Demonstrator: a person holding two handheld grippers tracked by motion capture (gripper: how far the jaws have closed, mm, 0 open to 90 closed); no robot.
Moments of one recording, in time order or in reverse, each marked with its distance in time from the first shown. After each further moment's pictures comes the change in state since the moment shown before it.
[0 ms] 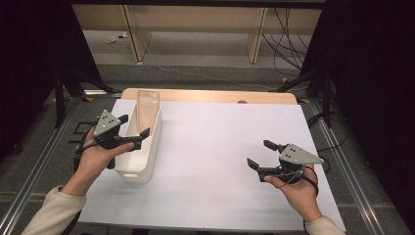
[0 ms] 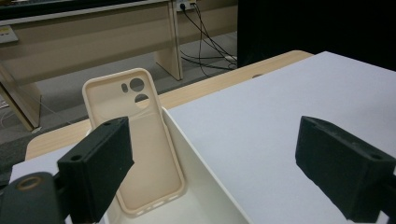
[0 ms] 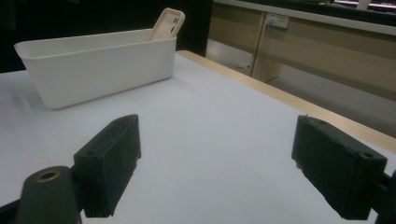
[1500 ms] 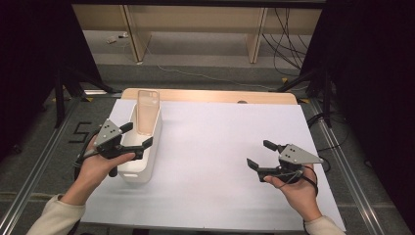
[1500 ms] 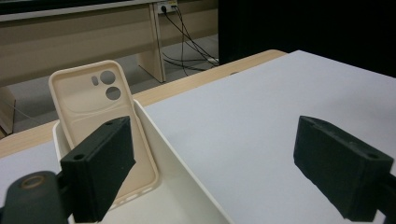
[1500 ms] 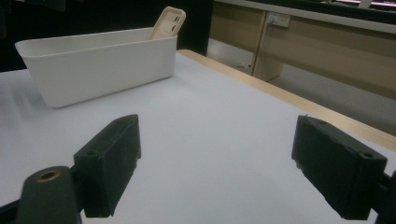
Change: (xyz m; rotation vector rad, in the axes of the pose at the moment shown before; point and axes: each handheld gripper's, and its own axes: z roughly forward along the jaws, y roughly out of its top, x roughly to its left) left arm -0.012 -0.014 -0.007 -0.017 -0.071 0.005; right arm -0.001 -0.001 0.001 -0.002 0.011 -0.003
